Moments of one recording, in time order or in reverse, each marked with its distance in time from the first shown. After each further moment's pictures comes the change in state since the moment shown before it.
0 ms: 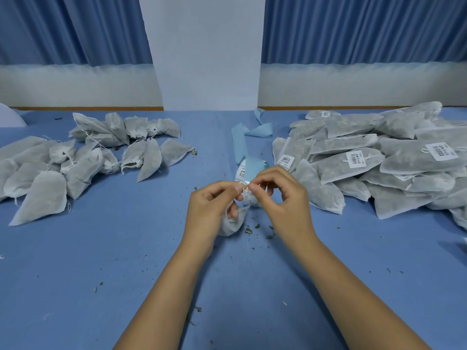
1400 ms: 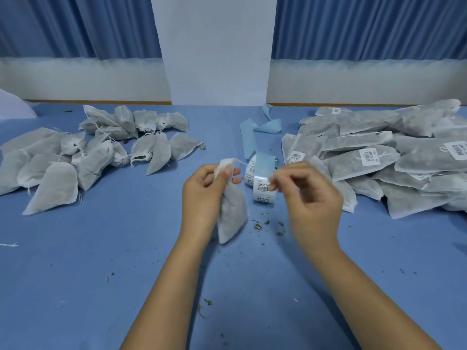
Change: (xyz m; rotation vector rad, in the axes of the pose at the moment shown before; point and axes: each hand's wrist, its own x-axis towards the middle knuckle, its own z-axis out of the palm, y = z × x) left_hand 0.008 0.002 -0.017 0.052 0.172 0.038; right_hand -0.007 -0.029 -0.002 0.170 0.165 -0.089
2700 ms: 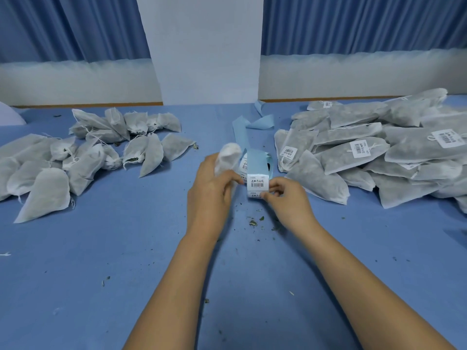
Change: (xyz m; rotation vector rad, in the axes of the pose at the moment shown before) left_hand 0.010 -0.025 0.007 0.768 -0.048 0.587; right_hand -0.001 0.067 -0.005 -0.389 -0.240 0.709
